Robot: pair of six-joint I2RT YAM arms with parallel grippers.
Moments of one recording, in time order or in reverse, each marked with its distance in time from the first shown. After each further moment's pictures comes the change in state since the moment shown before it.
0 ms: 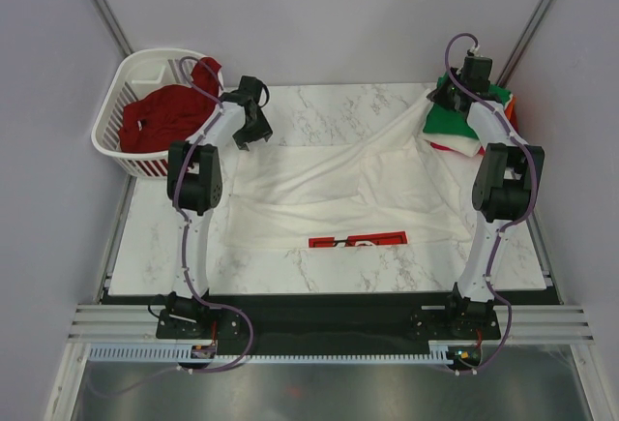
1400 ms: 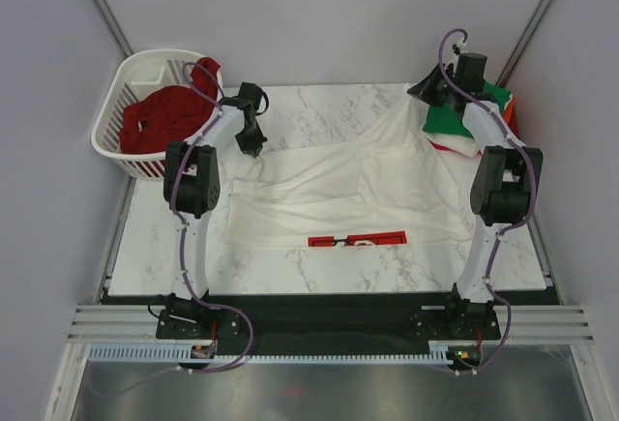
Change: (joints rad) left arm -0.002 -0.024 -0.080 -0.029 0.030 0.038; right arm 0.035 -0.024 -0.007 0.048 -0.236 0.040
